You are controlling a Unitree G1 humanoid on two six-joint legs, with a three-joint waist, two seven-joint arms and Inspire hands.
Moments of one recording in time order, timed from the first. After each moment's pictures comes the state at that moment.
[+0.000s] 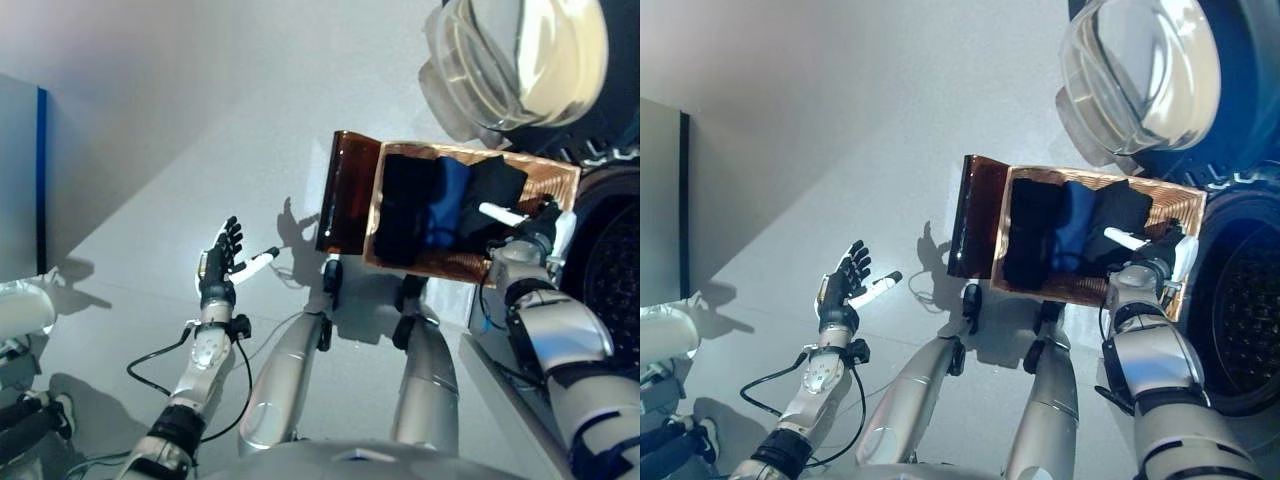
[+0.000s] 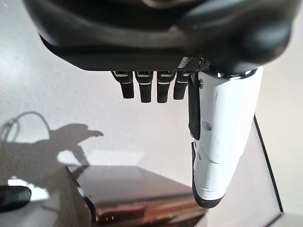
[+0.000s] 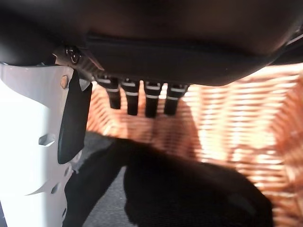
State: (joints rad) left arm -0.03 0.25 -0.28 0.42 -0.31 -0.36 0.35; right arm -0.88 -0.53 0.17 1.49 0.38 -0.17 -0.53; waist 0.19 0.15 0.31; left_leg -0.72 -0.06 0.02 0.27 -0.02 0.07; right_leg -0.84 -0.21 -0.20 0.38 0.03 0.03
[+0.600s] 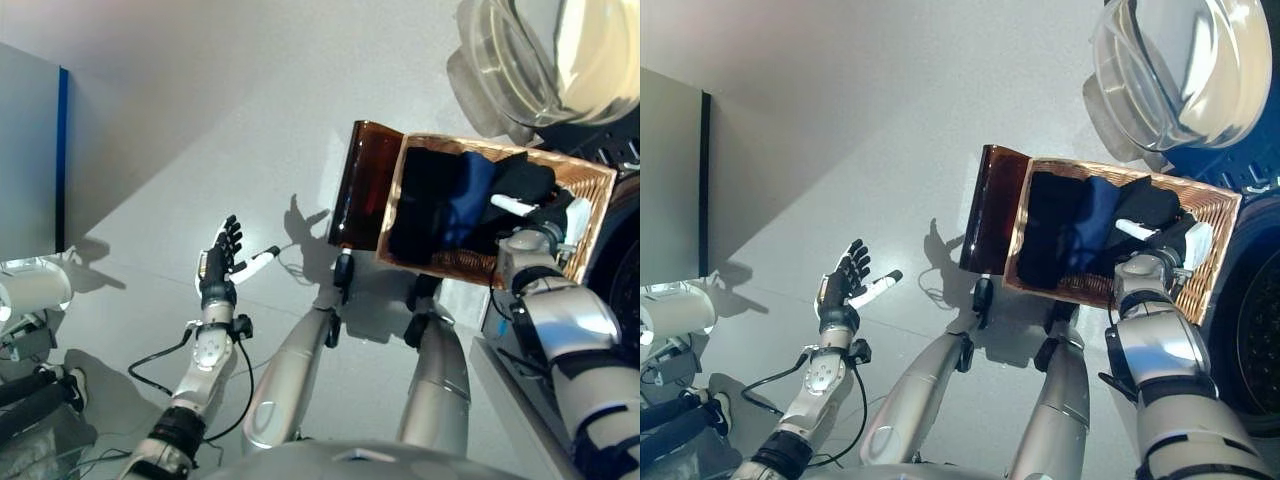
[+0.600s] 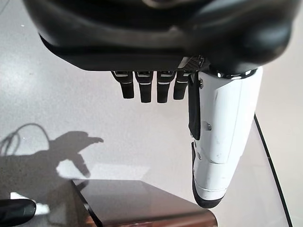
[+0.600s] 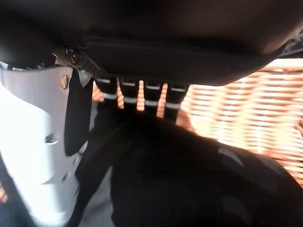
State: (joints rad) left arm -0.02 0.25 -0.29 0.39 -0.31 -0.36 0.37; right arm -0.94 -0.55 0.21 1.56 0.29 -0.14 -0.57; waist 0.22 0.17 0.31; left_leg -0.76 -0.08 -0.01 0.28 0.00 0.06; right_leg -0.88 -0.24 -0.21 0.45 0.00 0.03
